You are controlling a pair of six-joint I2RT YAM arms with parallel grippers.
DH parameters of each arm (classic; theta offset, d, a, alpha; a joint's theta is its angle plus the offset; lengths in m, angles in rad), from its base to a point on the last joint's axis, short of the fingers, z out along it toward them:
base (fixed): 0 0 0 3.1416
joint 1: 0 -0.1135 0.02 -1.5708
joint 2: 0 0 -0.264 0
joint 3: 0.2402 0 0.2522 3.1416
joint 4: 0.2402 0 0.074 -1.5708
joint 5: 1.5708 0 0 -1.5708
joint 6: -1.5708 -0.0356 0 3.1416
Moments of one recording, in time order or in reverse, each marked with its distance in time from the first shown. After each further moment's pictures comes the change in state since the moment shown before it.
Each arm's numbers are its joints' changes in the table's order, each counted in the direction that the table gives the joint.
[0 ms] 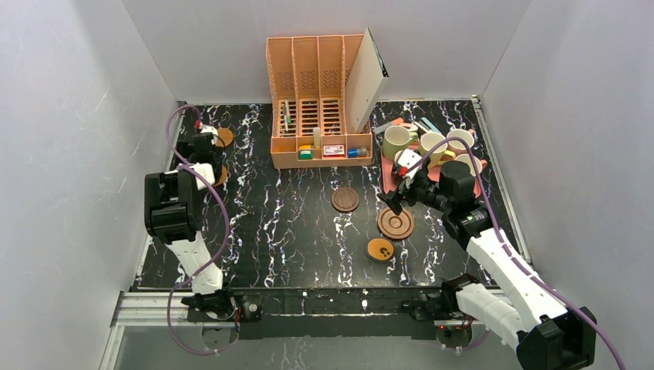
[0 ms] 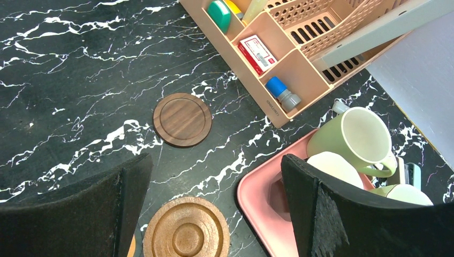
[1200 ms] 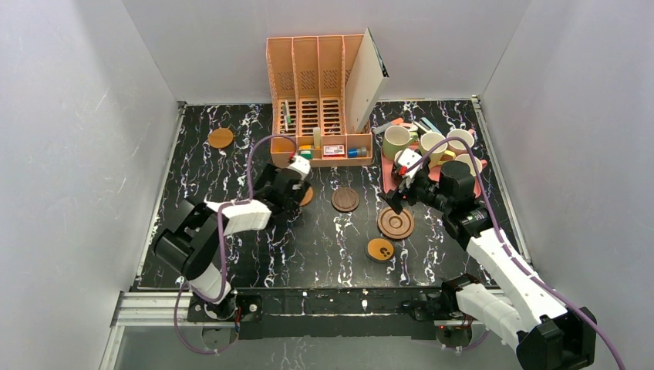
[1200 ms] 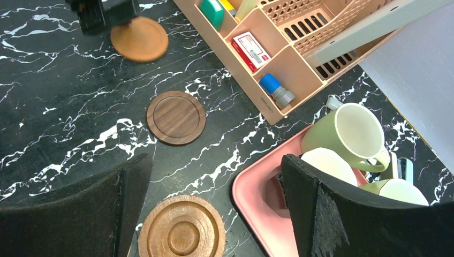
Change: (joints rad) left arm 0.764 0.242 -0.301 -0.041 -0.050 0.169; right arm 0.000 0.000 0.000 0.000 0.027 0.007
